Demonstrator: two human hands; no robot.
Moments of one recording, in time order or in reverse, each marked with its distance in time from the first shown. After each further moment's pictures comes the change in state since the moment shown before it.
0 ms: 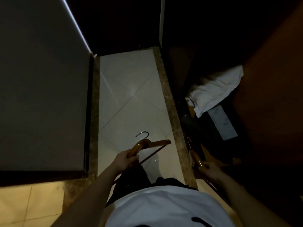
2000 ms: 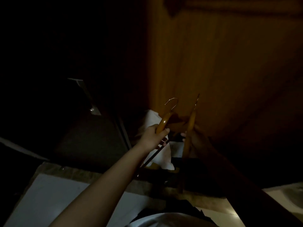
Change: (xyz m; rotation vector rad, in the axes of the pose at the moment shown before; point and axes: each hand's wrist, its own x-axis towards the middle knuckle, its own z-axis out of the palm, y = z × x) left_hand 0.349 0.577 -0.012 0.434 -0.956 0.667; right_hand 0.120 -0.369 -0.263 1.447 1.087 -0.069
